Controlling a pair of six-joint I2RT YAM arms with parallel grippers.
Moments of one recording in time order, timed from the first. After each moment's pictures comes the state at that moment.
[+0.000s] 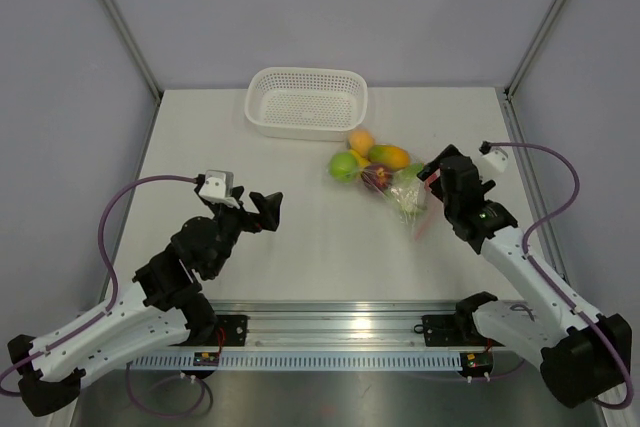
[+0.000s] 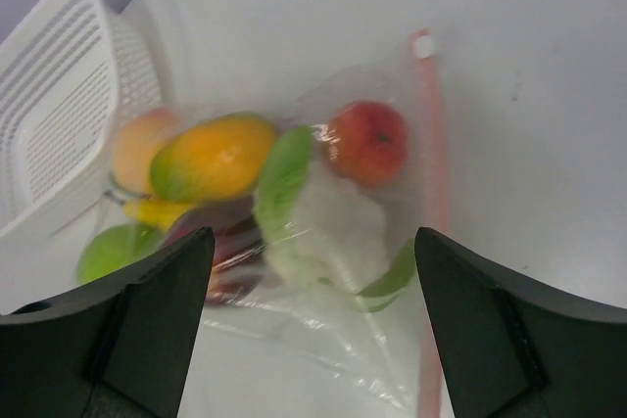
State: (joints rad) left arm -0.94 0.55 0.59 -0.13 -0.59 -0.31; right arm 0.45 0.99 0.77 -0.34 0.57 0.88
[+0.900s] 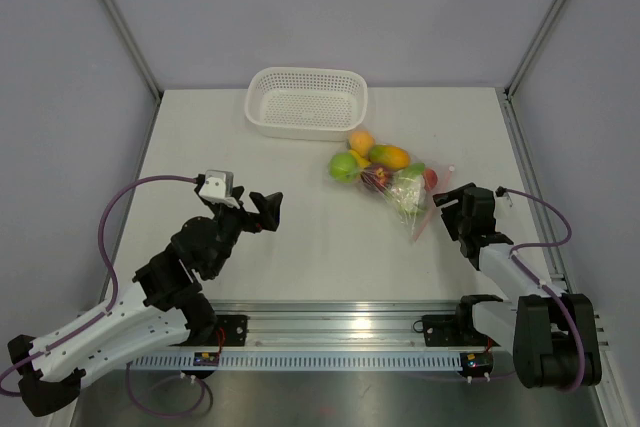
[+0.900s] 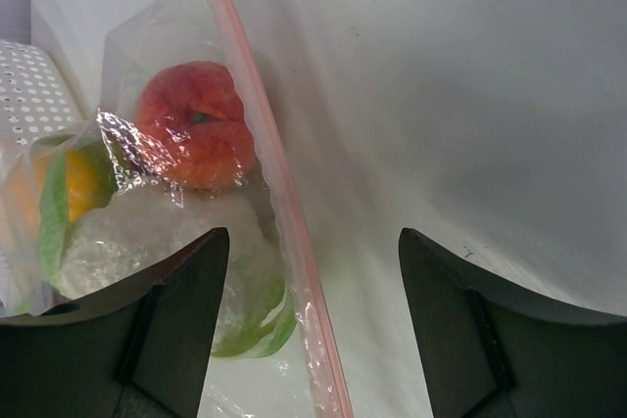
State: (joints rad) left arm -0.94 0.55 0.59 -0.13 -0.59 -0.31; right arm 0.03 1.06 0.35 0.05 0.13 1.09
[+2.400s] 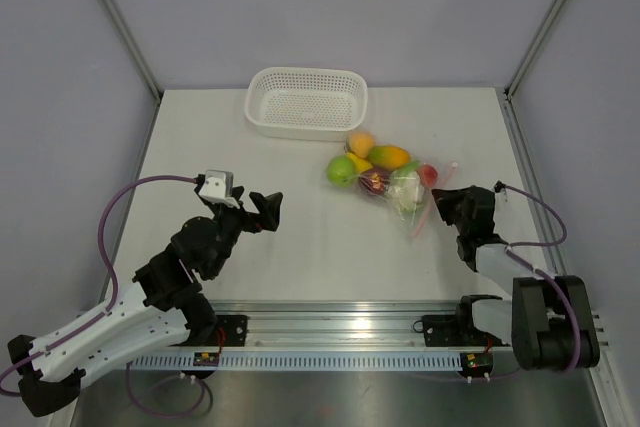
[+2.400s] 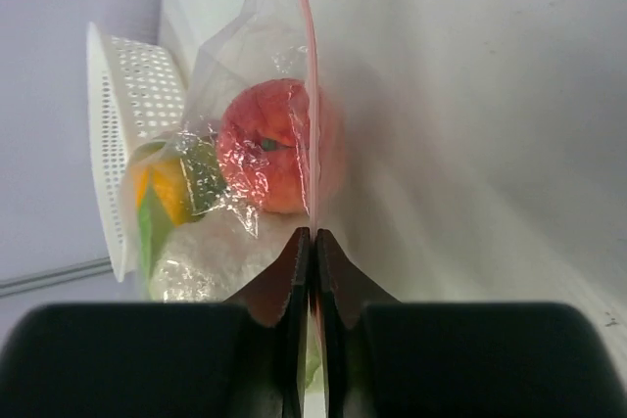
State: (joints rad) left arm -0.94 0.55 0.59 -0.13 -0.59 -0.31; right arm 0.03 1.22 0.28 0.46 0.04 1.20
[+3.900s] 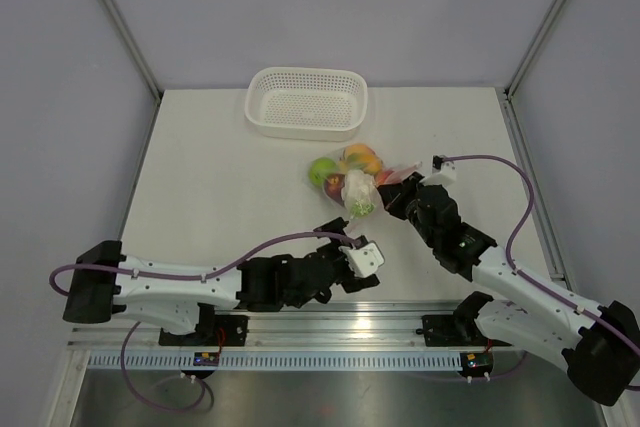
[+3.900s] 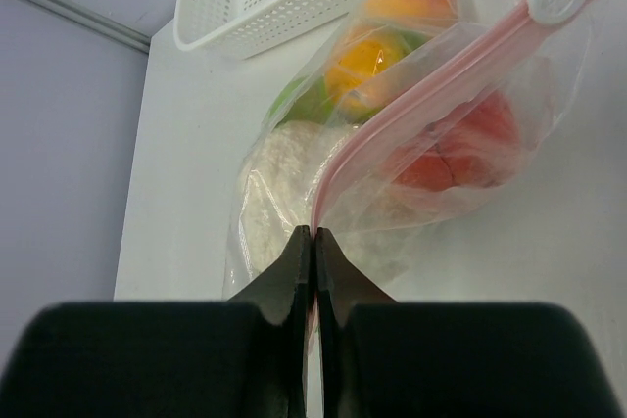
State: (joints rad) left arm -1.49 1.20 0.77 0.09 -0.57 0.21; right arm 0.69 0.92 0.56 0.05 0.34 0.90
